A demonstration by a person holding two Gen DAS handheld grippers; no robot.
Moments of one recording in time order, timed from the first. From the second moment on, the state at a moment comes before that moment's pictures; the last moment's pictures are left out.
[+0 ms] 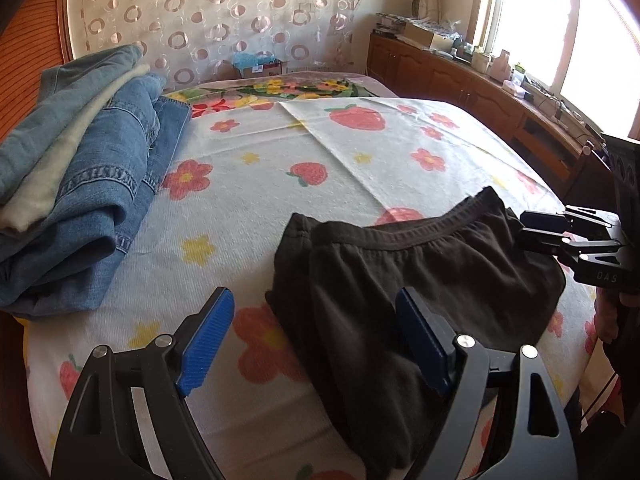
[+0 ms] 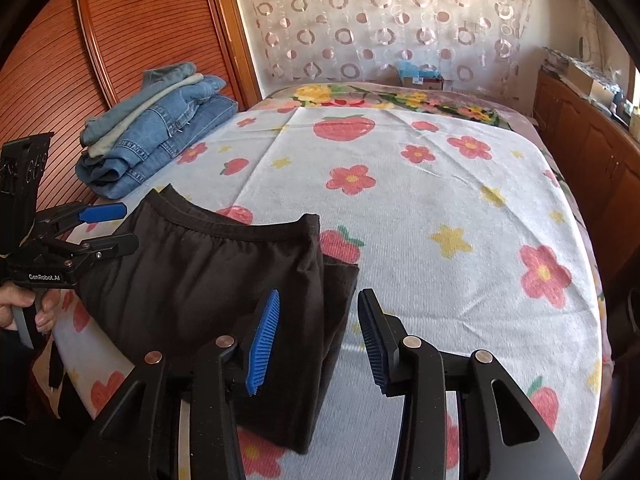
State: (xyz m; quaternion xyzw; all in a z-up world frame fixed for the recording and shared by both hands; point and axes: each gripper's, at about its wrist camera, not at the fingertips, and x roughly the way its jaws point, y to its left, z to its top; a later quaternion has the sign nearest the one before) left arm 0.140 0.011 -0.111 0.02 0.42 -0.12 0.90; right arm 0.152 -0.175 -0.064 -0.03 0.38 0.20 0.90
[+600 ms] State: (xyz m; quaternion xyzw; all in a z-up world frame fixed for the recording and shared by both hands) left arm 0.163 0.023 -0.125 0.00 0.44 -0.14 0.89; right arm 0.169 -0.161 -0.069 -0.04 0.39 0.21 0.90
